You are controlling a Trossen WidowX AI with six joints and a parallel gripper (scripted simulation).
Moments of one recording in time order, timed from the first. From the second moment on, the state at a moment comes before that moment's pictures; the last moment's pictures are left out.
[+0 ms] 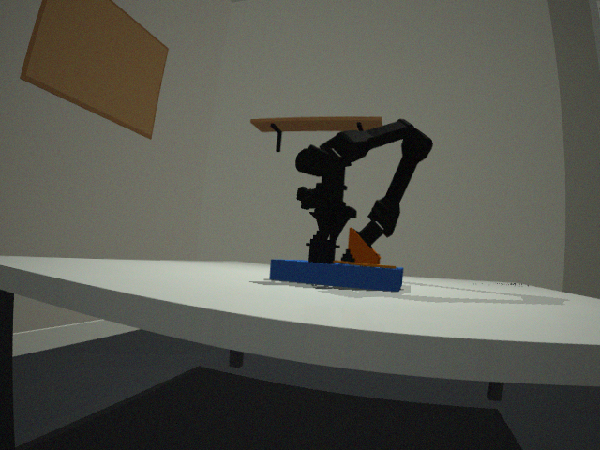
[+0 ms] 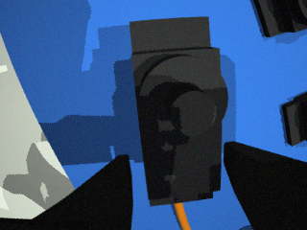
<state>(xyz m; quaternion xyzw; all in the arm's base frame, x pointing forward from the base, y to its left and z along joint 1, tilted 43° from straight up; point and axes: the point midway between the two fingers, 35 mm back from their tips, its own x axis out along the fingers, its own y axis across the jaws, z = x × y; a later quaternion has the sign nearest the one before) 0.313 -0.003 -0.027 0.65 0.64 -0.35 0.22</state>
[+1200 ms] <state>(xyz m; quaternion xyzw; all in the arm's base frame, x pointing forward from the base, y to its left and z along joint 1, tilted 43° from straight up) 0.296 -0.023 -0.008 0.64 0.64 -0.36 0.21</state>
